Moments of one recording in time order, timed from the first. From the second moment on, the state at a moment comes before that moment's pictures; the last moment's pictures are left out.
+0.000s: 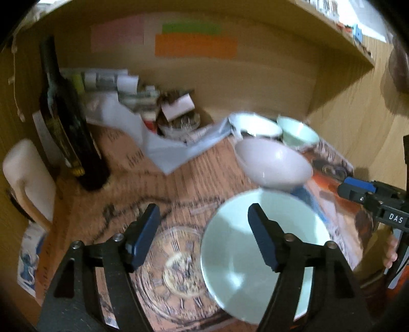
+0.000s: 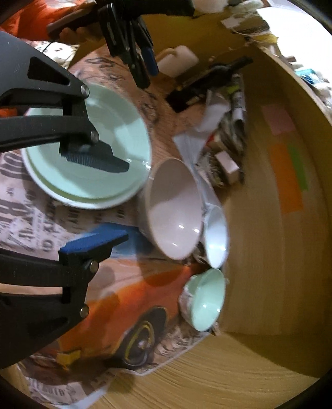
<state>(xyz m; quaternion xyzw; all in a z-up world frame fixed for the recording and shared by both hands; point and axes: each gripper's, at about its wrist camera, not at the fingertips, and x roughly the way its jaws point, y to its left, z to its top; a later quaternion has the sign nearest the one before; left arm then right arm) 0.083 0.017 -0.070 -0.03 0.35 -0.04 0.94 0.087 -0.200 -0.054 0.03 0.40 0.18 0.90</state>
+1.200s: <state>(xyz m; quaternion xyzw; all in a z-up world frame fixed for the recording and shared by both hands) 0.246 -0.049 -0.118 0.02 0.47 -0.15 0.87 0.197 -0.211 -0.120 0.06 0.47 0.17 0.86</state>
